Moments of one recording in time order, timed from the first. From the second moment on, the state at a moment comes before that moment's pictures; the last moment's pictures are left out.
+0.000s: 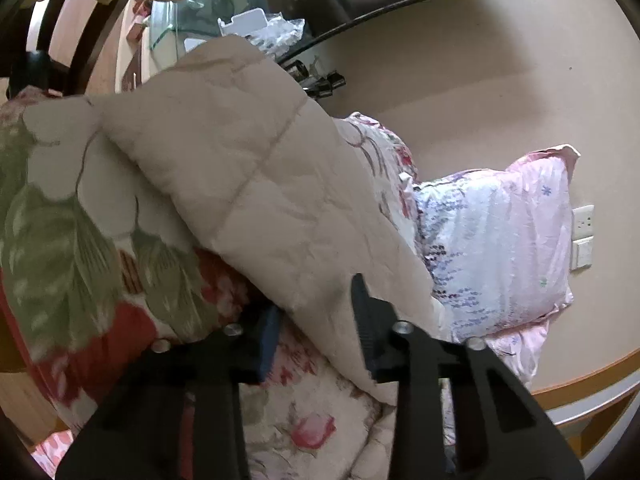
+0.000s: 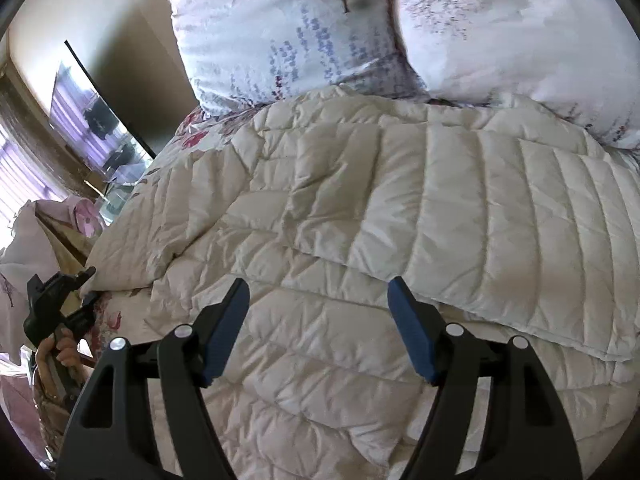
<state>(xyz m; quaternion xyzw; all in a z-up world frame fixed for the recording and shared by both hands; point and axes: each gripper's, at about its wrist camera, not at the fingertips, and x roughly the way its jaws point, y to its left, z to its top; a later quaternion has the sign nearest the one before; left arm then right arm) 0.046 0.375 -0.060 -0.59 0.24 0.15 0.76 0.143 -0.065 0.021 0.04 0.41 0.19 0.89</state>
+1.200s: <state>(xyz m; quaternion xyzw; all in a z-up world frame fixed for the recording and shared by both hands) 0.219 0.030 0.044 -0.29 0.40 -0.28 0.83 0.113 -0.183 0.036 0.08 0.31 0.08 0.94</state>
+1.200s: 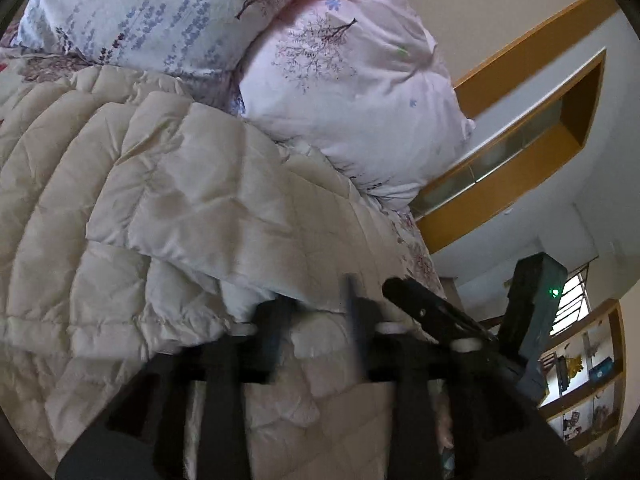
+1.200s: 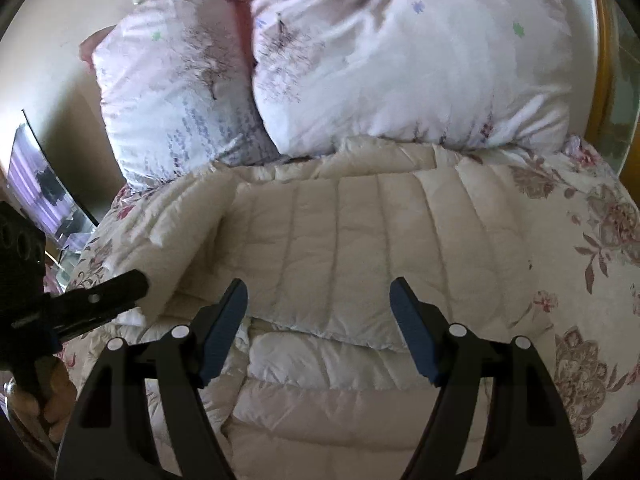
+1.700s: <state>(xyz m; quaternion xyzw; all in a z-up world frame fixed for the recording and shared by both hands) 0.192 0.162 0.014 -0.36 0.38 -0.14 0.84 0.090 -0.005 0.024 -0.23 0.24 0.16 0.93</state>
